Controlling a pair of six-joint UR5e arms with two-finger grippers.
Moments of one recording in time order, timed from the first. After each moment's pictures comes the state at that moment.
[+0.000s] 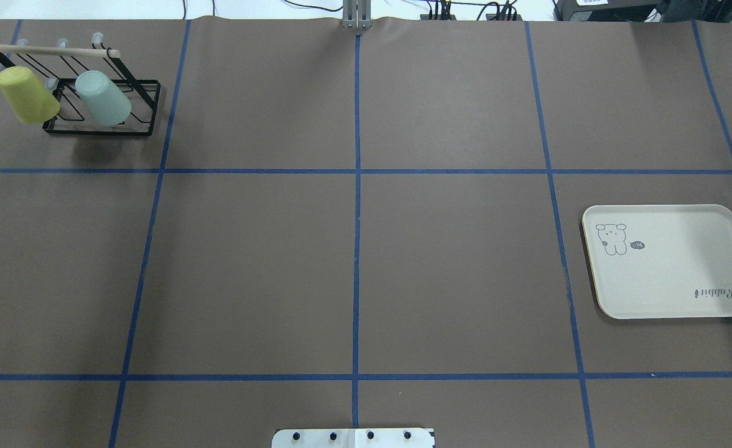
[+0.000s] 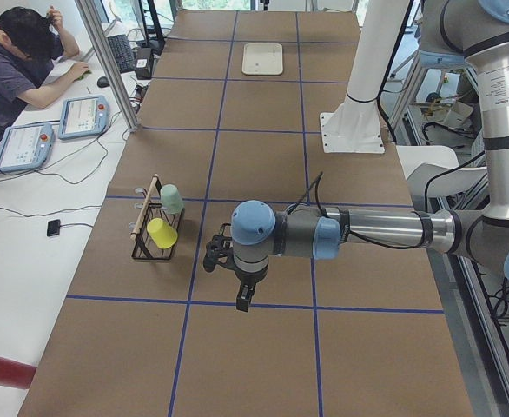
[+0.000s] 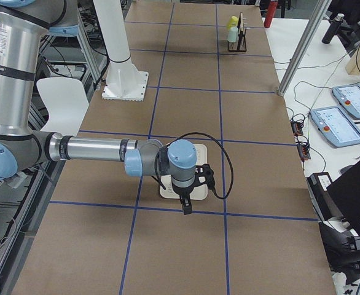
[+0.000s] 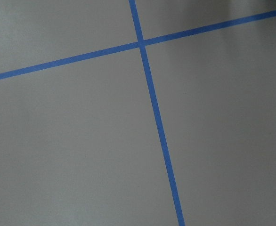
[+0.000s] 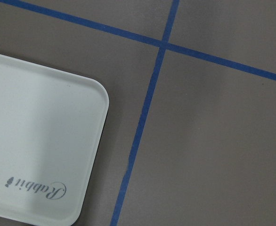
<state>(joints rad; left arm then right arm) -1.58 -1.34 -1.83 -1.59 -2.35 0.19 1.53 -1.80 1.78 -1.47 2.30 -0.18</state>
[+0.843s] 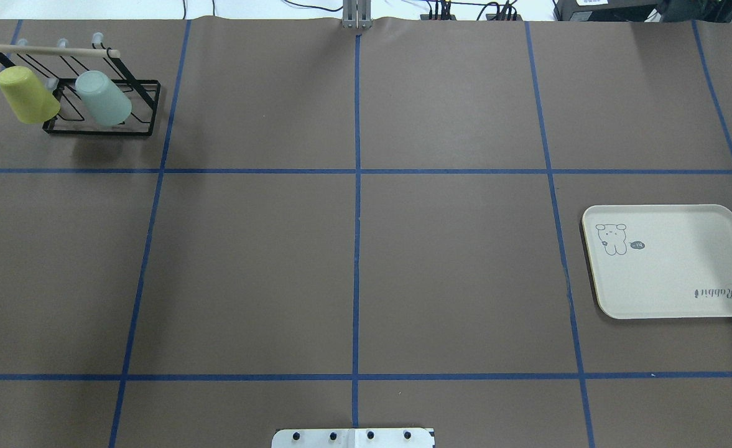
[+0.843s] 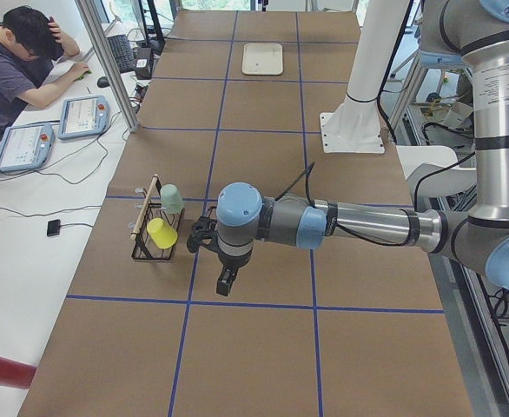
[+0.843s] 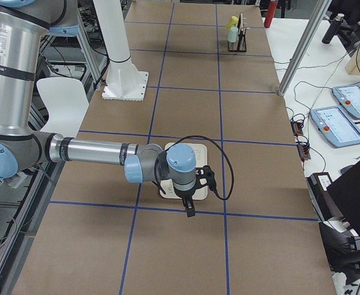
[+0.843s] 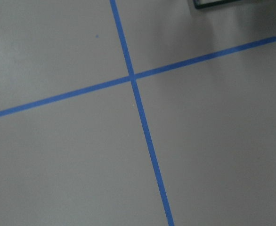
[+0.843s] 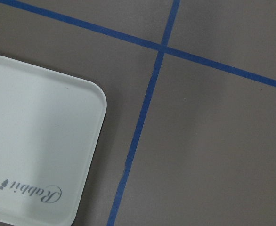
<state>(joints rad) -1.58 -1.42 -1.83 -1.68 -2.35 0.18 1.53 -1.80 1.72 -1.30 2.31 -0.17</state>
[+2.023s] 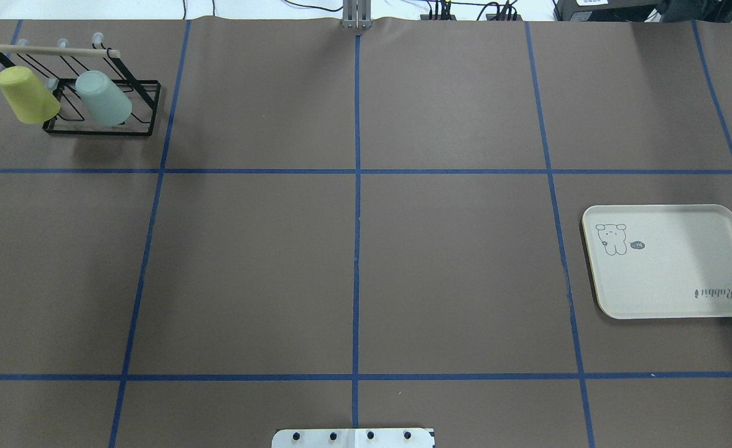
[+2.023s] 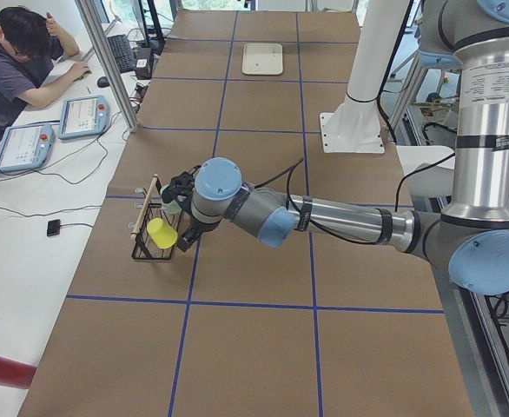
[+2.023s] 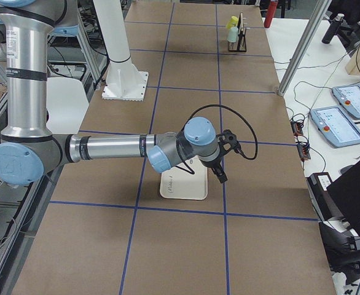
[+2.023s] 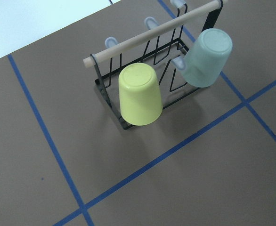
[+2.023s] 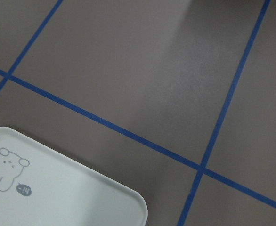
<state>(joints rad) -1.51 -1.59 -1.74 -1.98 -2.50 0.03 1.51 -1.64 1.72 -1.10 2.44 -0.05</state>
